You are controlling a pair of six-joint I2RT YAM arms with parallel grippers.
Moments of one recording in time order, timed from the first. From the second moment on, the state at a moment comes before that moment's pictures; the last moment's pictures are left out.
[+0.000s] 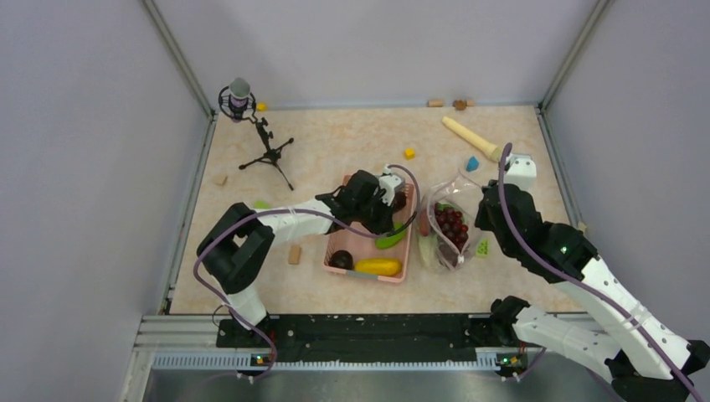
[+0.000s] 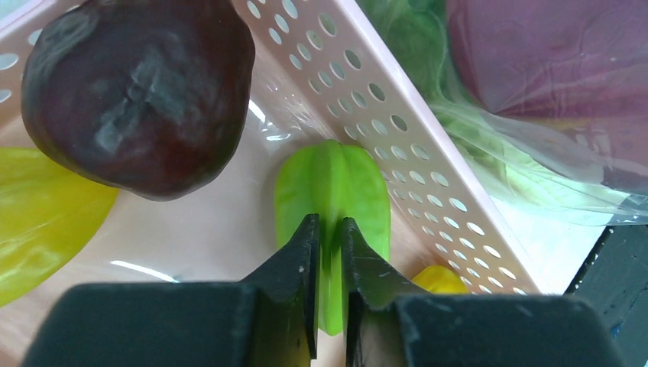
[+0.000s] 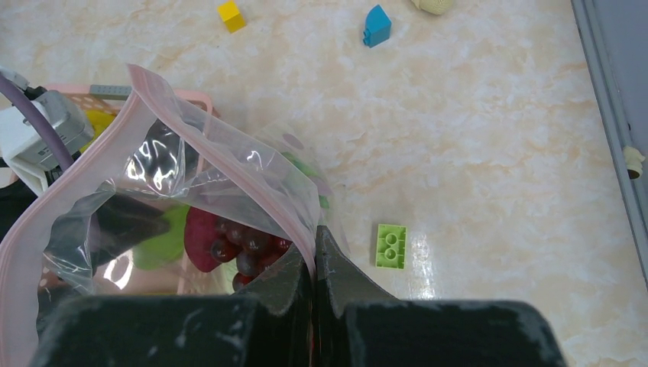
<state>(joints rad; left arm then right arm) -0.78 1.74 1.04 -0.04 0.29 -0.15 0.74 0.77 1.04 -0.89 0.67 0.52</state>
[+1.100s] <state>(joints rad) -0.78 1.33 1.00 -0.13 0.08 -0.25 0.74 0.76 1.04 -0.89 0.68 0.52</state>
